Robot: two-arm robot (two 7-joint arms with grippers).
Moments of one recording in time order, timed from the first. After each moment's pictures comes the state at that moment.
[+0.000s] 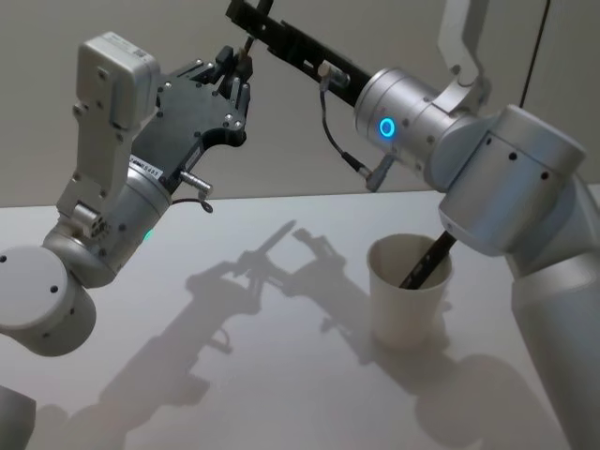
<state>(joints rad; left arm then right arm) -0.27 0.36 0.25 -1.74 -0.20 -0.04 -0.20 0.51 -0.09 -0.35 -1.62 0.85 0.52 -0.08</state>
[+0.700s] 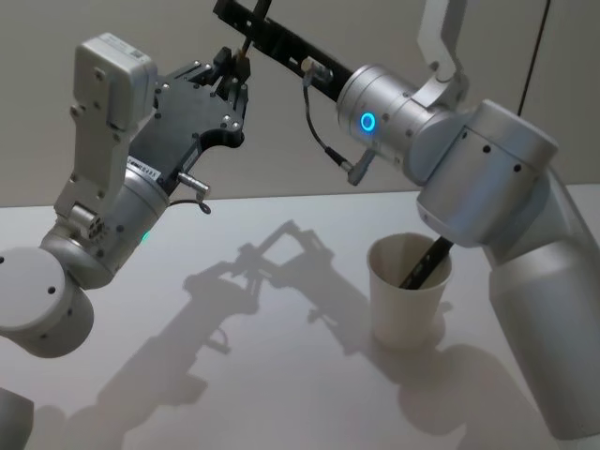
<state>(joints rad) -0.26 0.36 0.25 -1.74 -0.20 -0.04 -0.20 0.55 -0.12 -0.37 -1.54 0.86 0.48 -0.08</state>
